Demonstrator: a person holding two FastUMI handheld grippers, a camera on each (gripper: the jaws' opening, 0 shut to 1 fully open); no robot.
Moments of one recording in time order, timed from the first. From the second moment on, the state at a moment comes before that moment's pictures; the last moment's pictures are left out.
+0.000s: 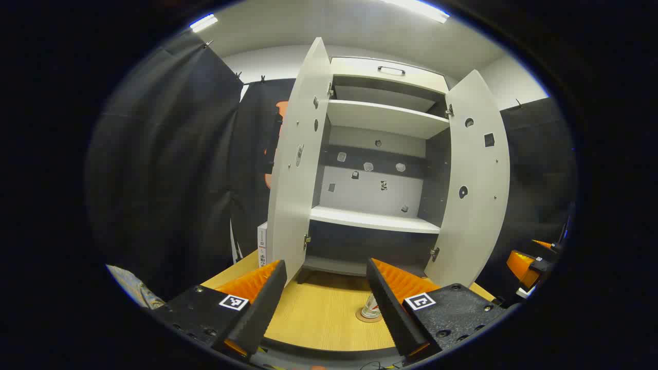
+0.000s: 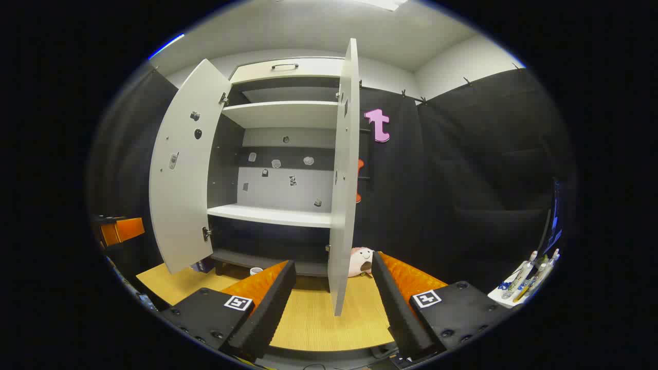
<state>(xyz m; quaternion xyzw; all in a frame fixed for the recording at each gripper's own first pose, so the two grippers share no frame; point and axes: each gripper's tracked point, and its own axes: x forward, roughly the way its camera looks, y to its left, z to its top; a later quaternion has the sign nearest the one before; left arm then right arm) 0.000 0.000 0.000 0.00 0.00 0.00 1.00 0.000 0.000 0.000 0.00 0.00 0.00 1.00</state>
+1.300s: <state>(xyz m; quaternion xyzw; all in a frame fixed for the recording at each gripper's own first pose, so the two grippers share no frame) 0.027 -0.026 -0.007 0.03 -0.01 -0.04 1.00 0.002 -0.014 -0.003 -0.01 0.01 -0.03 1.00</state>
